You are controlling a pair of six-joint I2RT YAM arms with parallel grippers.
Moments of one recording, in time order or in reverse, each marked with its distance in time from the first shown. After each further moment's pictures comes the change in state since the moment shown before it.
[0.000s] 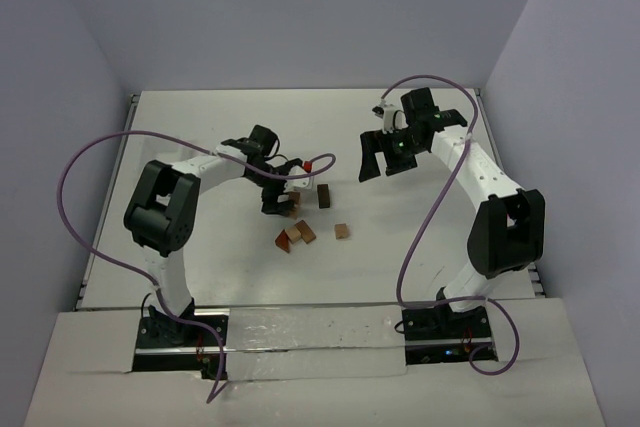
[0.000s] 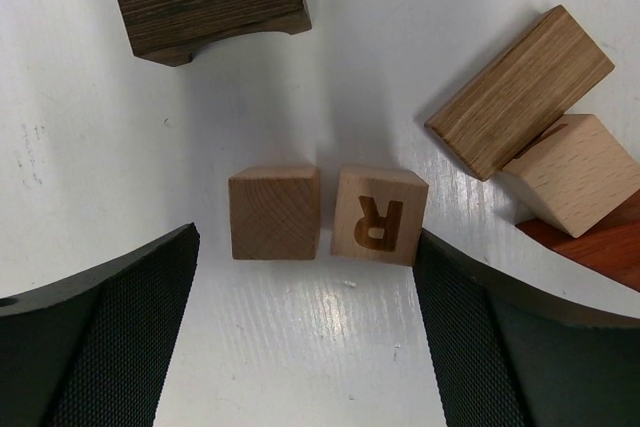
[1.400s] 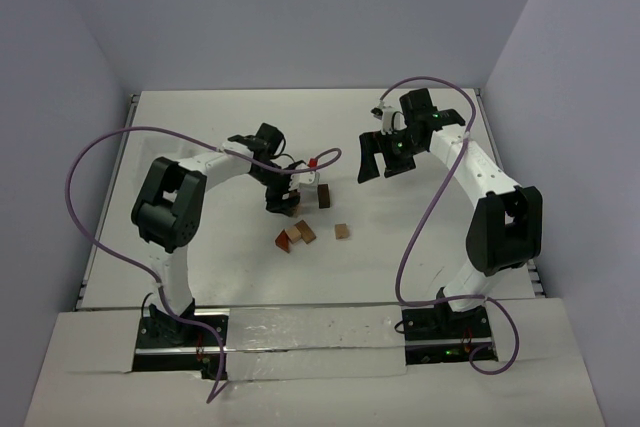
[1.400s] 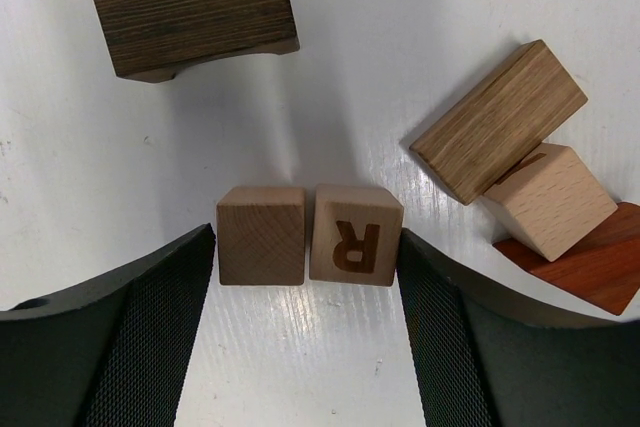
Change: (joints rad) left arm -0.023 0.048 0.075 -0.080 -0.003 -0.060; right arm 0.000 0.019 0.002 -0.006 -0.019 0.000
